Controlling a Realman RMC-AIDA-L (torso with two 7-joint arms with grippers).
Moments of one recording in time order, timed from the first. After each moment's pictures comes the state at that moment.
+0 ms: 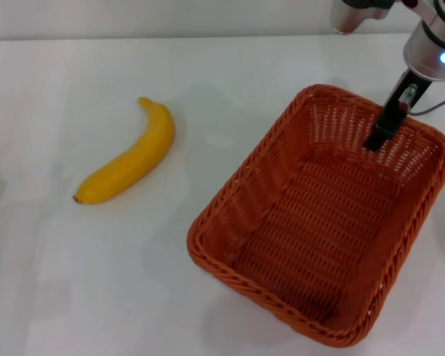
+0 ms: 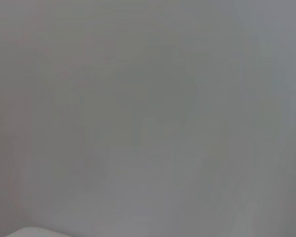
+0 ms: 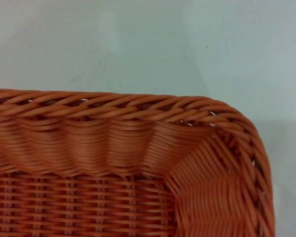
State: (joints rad) left arm -0.28 -2.10 1.15 -0.07 0.17 1.44 -0.47; right arm 1.15 2.02 -1.13 -0.71 -2.89 -1.44 2.33
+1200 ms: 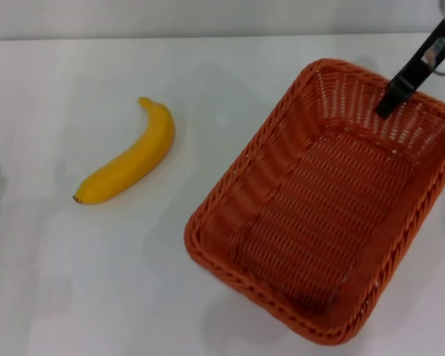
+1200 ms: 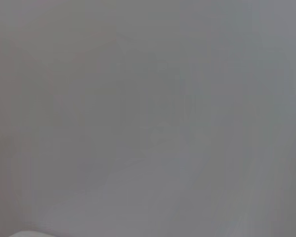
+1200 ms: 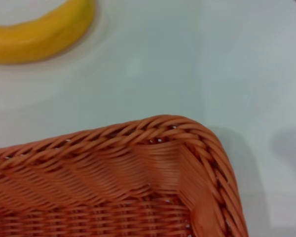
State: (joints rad) left arm -0.29 -2.09 1.15 -0.07 0.17 1.44 -0.47; right arm 1.22 1.92 -0.83 -0.65 -2.90 -1.59 2.34
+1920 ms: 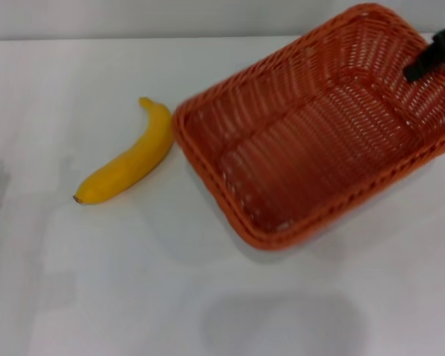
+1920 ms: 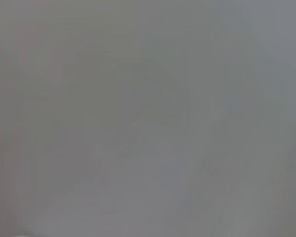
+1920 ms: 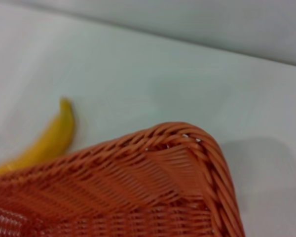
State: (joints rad) left arm -0.30 -2.09 1.15 -0.07 0.17 1.44 -0.47; right arm 1.14 1.75 -0.38 -0.51 -2.87 -1.58 2.34
